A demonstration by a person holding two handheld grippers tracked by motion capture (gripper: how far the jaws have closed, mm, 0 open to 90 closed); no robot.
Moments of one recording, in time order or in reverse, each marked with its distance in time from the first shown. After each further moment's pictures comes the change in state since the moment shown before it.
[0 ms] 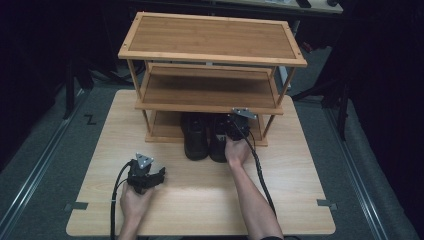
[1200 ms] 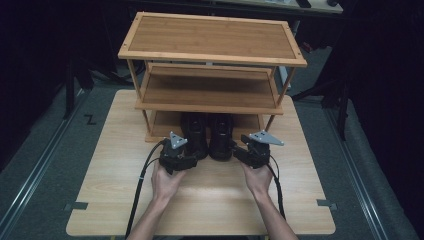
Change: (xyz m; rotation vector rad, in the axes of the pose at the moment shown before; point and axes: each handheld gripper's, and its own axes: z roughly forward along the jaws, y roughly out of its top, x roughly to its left) left arm -0.080 0.092 0.000 -0.091 -0.160 0.056; right arm -0.029 -0.034 -0.107 -0.032 0.260 -0.140
